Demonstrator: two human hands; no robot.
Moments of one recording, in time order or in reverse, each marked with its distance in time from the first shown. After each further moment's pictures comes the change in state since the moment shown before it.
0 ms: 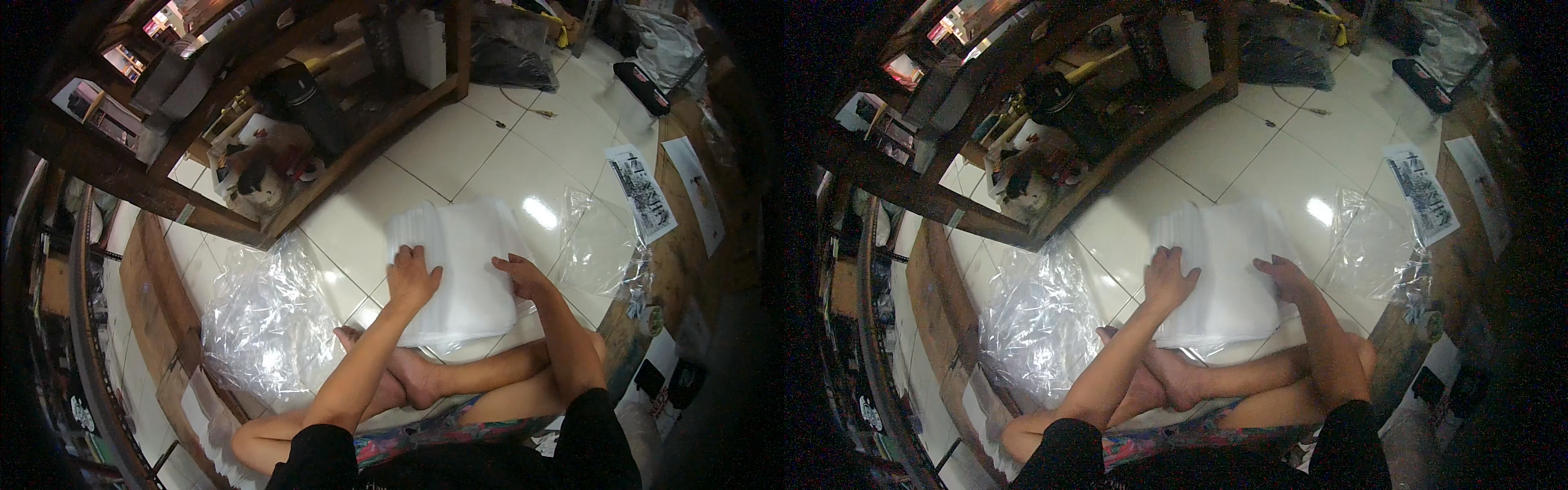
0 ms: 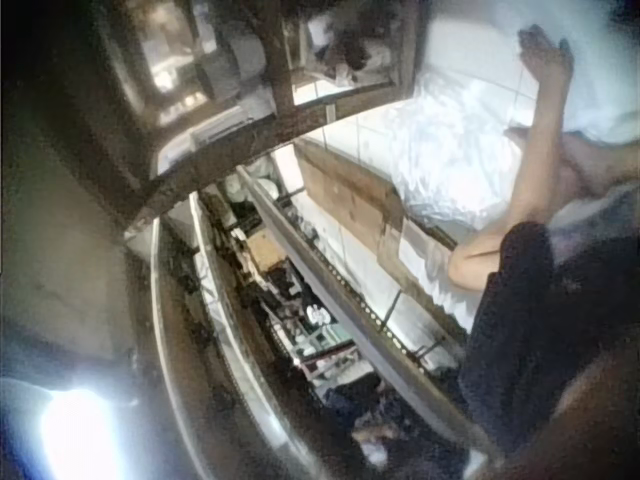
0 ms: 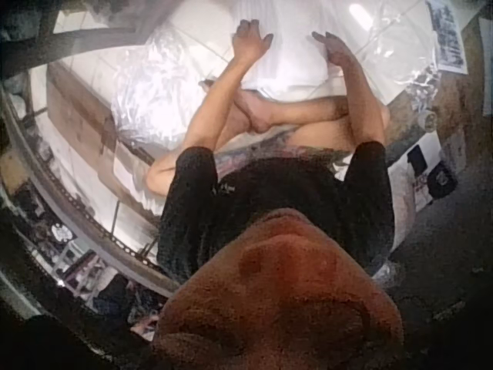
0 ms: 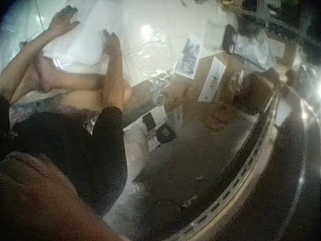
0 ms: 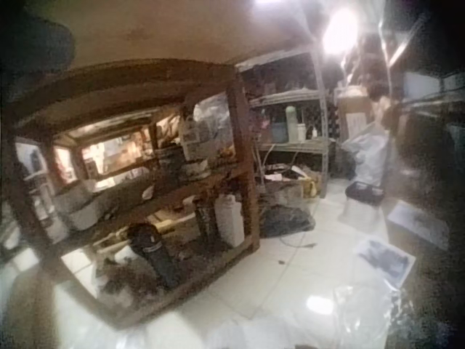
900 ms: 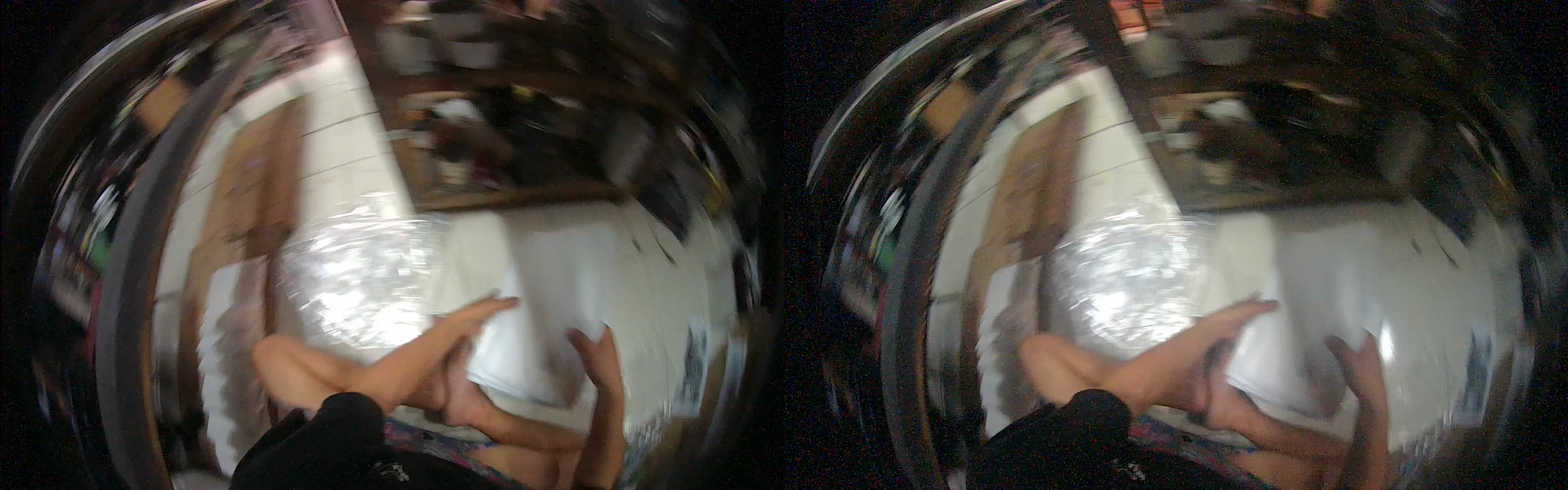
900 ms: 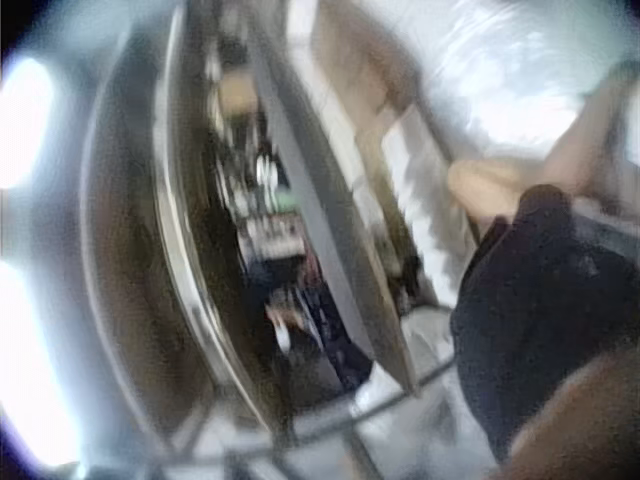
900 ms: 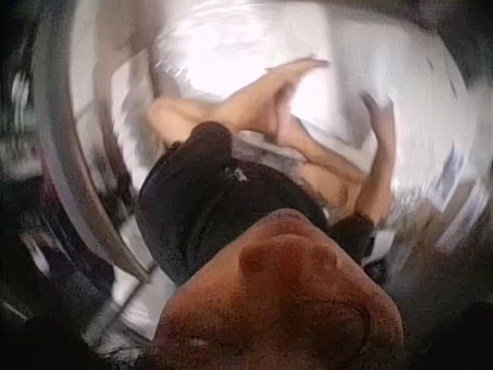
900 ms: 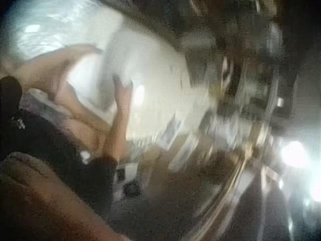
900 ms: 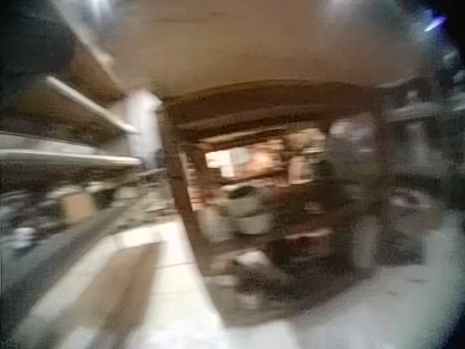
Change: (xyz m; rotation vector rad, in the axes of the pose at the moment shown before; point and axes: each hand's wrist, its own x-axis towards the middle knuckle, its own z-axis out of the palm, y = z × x) left_hand -0.028 -0.086 -0.014 -1.519 -0.245 -0.317; right_hand -0.137 -0.093 0.132 -0.838 -0.045 -0.558
